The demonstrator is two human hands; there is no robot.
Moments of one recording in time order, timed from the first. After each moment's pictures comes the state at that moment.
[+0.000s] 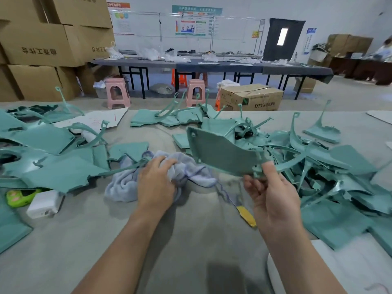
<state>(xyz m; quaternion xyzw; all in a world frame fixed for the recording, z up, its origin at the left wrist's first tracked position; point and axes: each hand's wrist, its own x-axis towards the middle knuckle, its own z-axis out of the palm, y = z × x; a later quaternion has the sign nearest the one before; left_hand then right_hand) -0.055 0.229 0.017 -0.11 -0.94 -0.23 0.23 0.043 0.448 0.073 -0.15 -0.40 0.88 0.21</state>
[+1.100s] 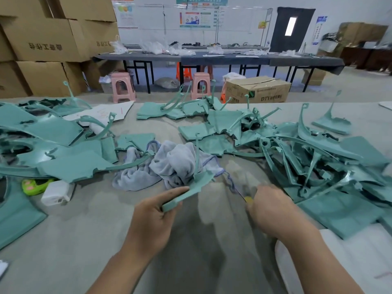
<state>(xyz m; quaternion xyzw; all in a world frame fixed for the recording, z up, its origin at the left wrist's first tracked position) 0.052 0.205 0.011 -0.16 -0.83 -0.50 0.19 0.045 0.468 0.033 -0.15 -0.98 0.13 -0.03</state>
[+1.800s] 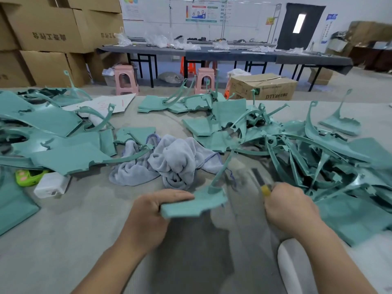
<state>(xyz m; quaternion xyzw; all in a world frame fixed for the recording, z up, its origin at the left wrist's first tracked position) 0.038 0.202 0.001 -0.19 -0.83 -0.50 0.13 0.042 0.488 0.039 -0.23 -0.96 0.14 -0.02</state>
